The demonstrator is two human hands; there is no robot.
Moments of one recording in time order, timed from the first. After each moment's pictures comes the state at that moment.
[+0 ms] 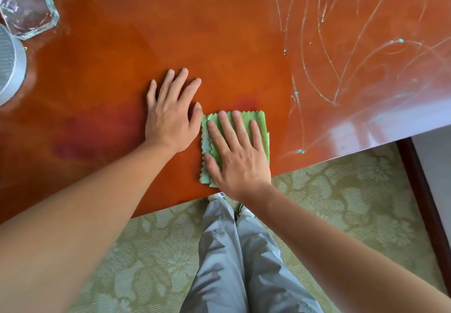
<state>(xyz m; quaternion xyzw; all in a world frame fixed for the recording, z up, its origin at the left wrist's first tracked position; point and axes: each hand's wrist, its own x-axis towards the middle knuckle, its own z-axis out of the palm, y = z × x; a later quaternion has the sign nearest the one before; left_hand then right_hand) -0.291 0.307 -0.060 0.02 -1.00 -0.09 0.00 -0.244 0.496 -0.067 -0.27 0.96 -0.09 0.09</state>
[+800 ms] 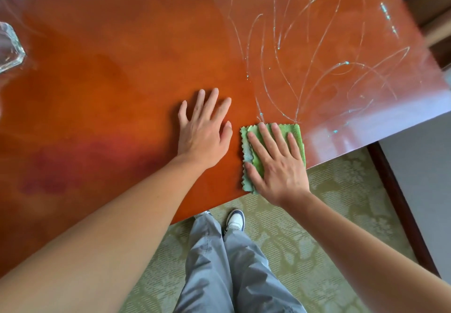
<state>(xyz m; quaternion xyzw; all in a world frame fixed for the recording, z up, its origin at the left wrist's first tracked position) -0.330 0.410 -0.056 -0.03 -0.99 -0.11 -0.04 -0.282 0.619 -0.065 -0.19 0.98 -0.06 0.07</state>
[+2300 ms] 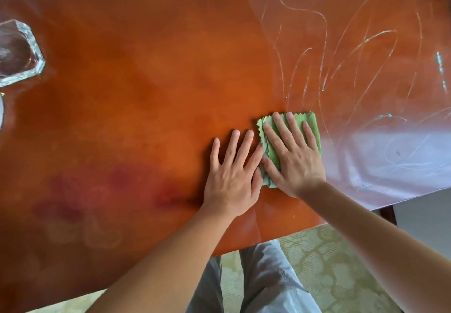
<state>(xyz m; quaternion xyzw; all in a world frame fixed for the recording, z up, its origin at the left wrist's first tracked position) -0.325 0.408 -0.065 -0.05 -0.99 -0.13 -0.02 -0.404 0.582 -0.067 -0.30 0.95 -0.03 0.06</state>
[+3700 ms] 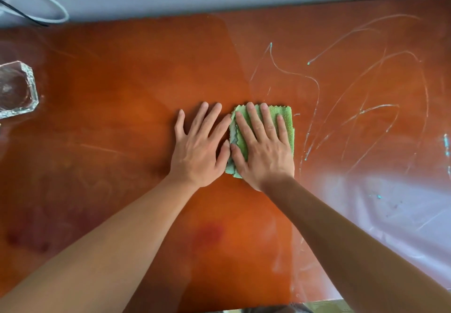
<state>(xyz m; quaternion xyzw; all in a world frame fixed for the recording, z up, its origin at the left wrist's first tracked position) -0.484 0.359 -0.062 0.03 -1.00 -0.09 0.00 -0.545 0.525 -0.055 -0.31 0.94 -0.05 0.12</state>
